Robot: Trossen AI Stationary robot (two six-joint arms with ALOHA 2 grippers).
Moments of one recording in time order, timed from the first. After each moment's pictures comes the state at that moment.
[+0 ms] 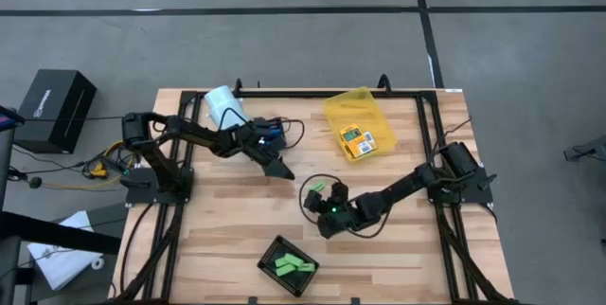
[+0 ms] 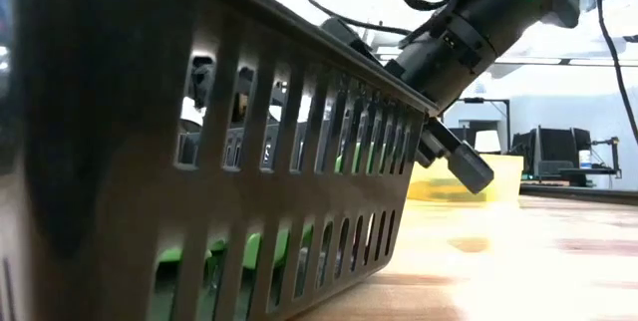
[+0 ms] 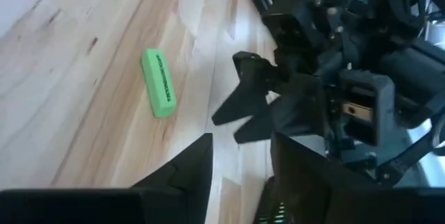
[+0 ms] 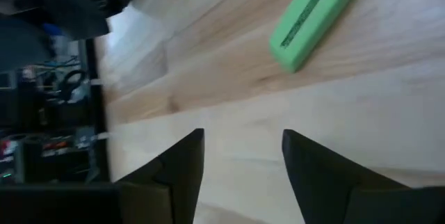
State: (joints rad) left arm 0.31 1.68 0.62 0.55 0.76 -0.74; right arm 0.40 1.96 1.08 -0.05 0.65 2.09
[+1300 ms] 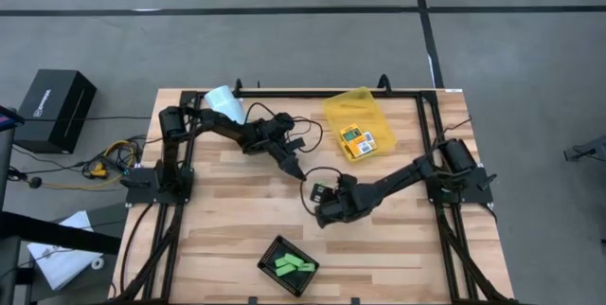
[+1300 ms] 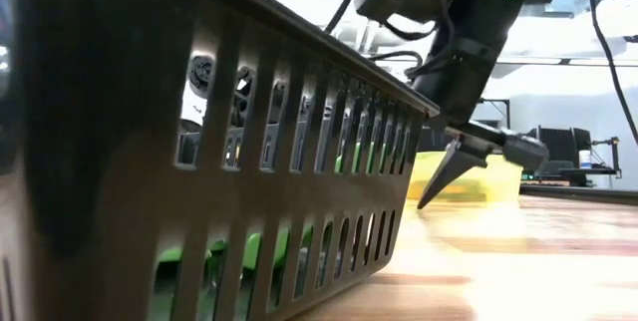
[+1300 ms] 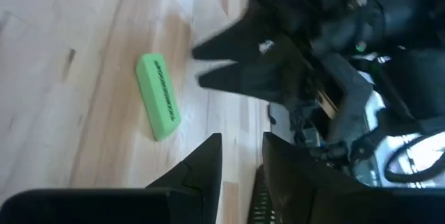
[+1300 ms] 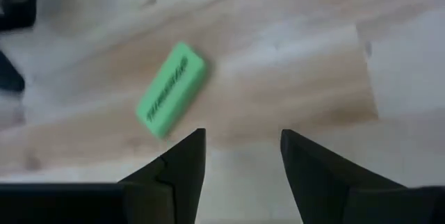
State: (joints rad) left arm 0.36 1.99 0.90 0.43 1.02 -0.66; right arm 0.33 1.96 1.21 -0.61 0.45 2.14
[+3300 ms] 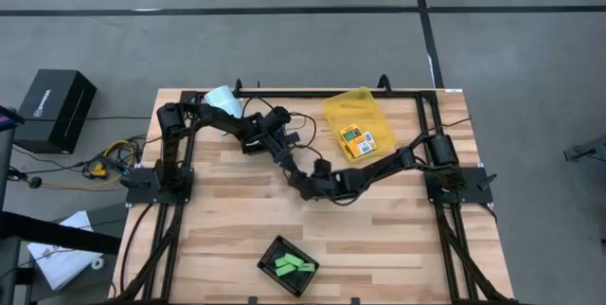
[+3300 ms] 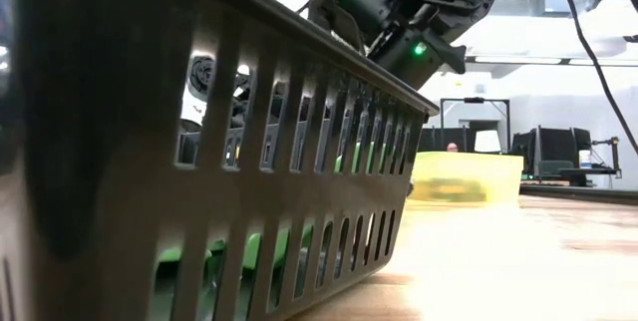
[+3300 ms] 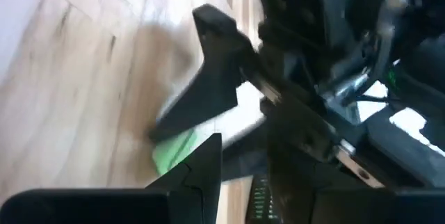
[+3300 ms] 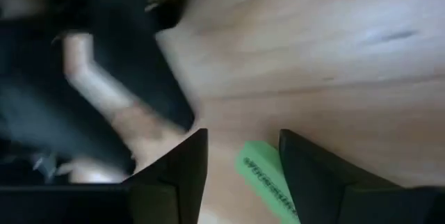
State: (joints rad) left arm 0.43 1.99 0.90 0.31 1.10 -0.56; right arm 0.15 2.06 1.17 0.01 0.47 1.76
